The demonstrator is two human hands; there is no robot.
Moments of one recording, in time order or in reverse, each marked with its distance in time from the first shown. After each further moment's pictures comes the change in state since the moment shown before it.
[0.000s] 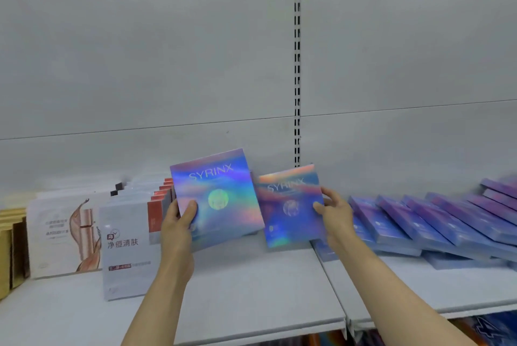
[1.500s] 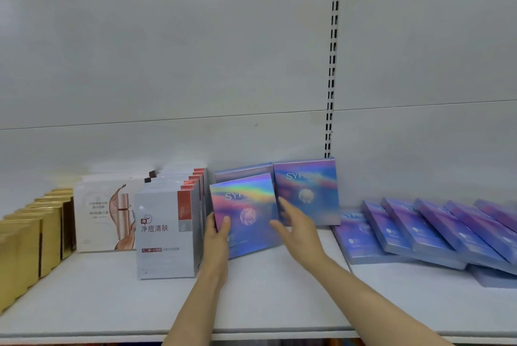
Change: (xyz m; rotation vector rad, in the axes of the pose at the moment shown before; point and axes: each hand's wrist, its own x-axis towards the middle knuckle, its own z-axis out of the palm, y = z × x) left_hand 0.012 -0.079 -0.008 0.107 0.002 -0.083; right_hand -0.032 0.064 0.081 -0.607 -0.413 -0.527
